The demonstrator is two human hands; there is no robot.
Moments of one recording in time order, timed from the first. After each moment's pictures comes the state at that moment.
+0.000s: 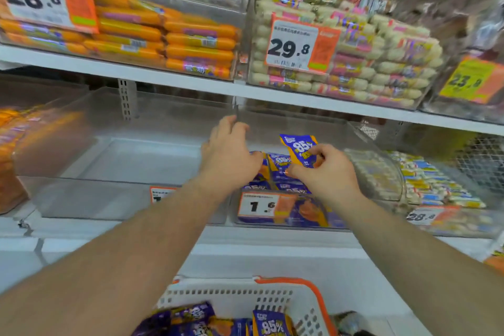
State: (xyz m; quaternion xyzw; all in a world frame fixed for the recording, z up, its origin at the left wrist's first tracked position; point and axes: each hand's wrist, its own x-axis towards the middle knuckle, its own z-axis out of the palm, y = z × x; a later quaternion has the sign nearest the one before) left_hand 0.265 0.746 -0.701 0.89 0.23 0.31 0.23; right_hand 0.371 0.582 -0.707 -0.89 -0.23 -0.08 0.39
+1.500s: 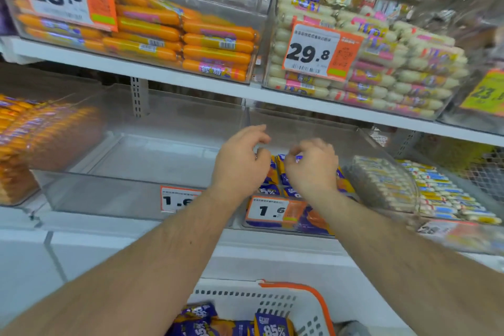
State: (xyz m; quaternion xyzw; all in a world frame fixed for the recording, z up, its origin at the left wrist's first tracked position) left_hand 0.264 0.742 -0.715 0.80 0.14 0.44 0.38; right_hand 0.370 0.638 -0.713 -0.87 -0.31 -0.25 0.28
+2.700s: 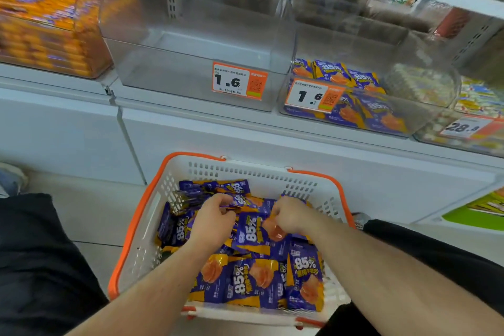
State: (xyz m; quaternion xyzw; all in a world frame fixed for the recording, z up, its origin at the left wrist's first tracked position) left_hand 0.051 0.660 -0.939 0.73 0.42 0.08 0.54; right_hand 0.212 0.557 -0.920 -0.87 -0.35 0.33 -0.05
